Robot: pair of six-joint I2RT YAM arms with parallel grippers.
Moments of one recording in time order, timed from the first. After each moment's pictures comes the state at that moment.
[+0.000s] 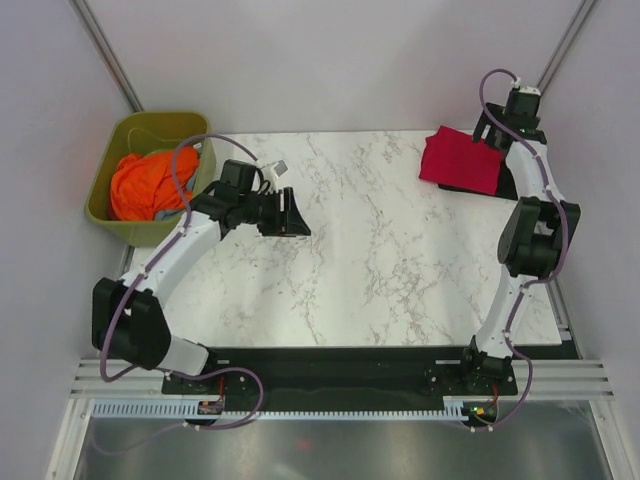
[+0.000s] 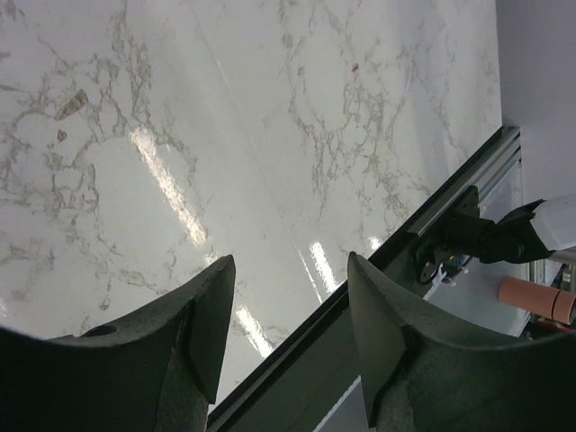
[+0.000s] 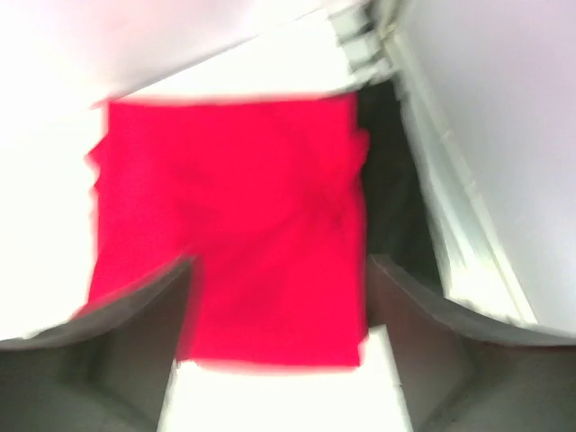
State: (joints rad) left arm -0.36 1.46 1.16 -0.55 0.58 -0.37; right arm -0.21 2.20 2.00 -0.38 0.15 0.13
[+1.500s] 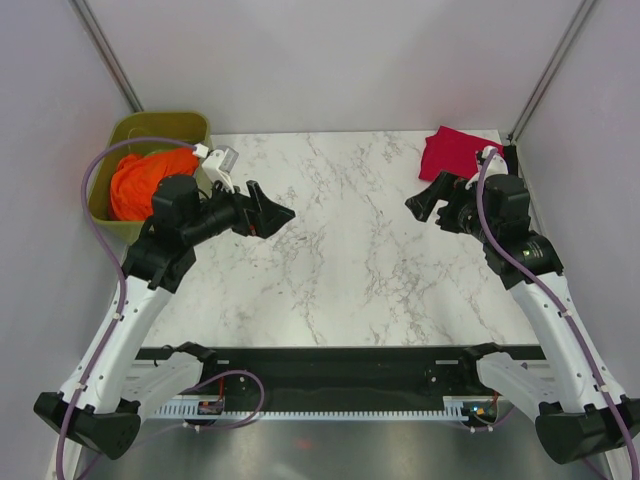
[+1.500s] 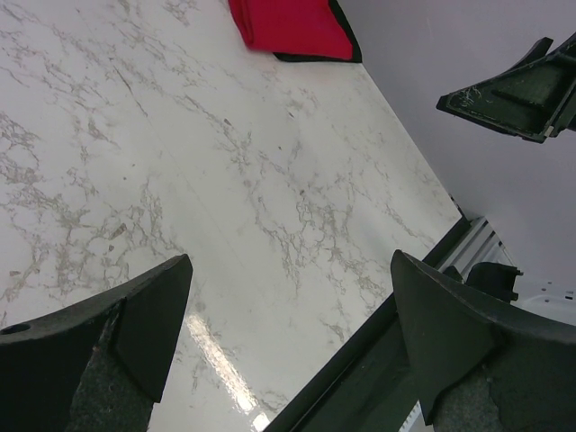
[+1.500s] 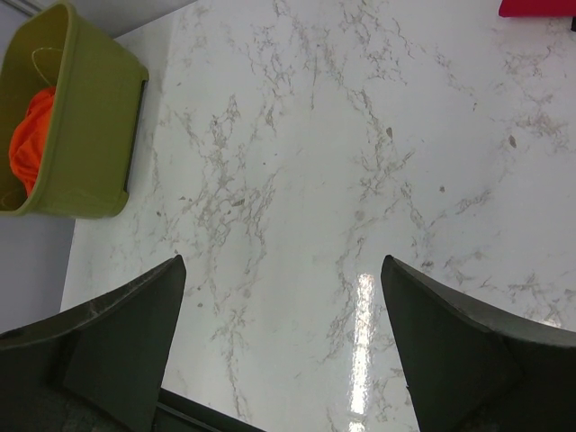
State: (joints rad) left arm -0.35 0.95 1.13 -0.44 0.44 -0.39; right arm 0.23 0.96 1.08 -0.53 -0.16 0.56
